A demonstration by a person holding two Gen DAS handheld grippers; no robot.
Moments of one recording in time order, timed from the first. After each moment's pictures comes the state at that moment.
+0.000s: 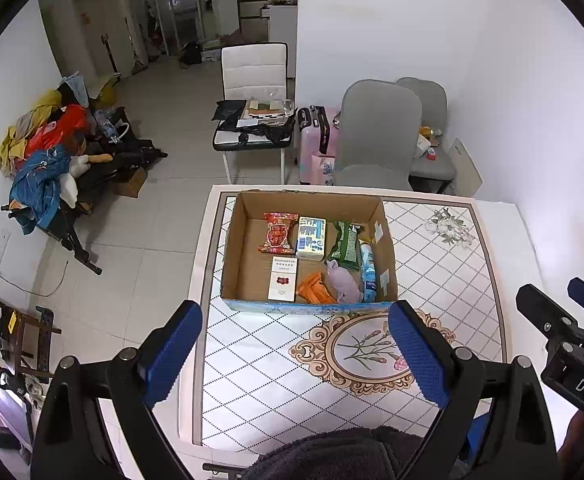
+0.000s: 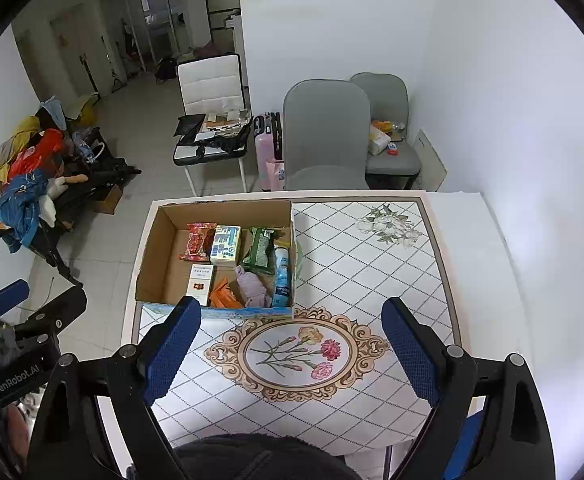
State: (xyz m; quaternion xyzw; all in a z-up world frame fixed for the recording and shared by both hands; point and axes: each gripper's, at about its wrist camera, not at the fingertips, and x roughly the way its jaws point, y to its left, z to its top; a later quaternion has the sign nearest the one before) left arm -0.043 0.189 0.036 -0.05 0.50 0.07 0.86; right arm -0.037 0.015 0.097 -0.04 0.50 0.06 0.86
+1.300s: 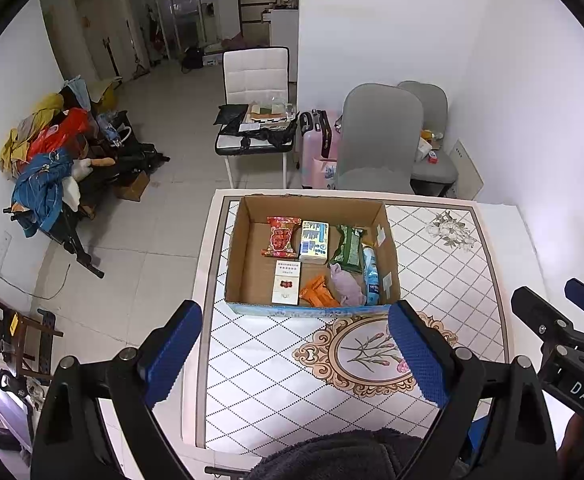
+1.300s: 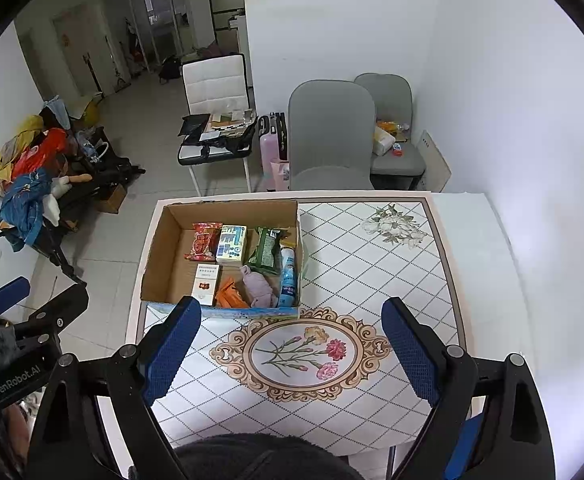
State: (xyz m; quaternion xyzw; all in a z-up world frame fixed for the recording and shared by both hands) left arm -0.046 0.192 0.042 -0.05 0.50 0.08 0.86; right arm -0.035 0.017 0.097 -0.04 0.50 0.07 0.86
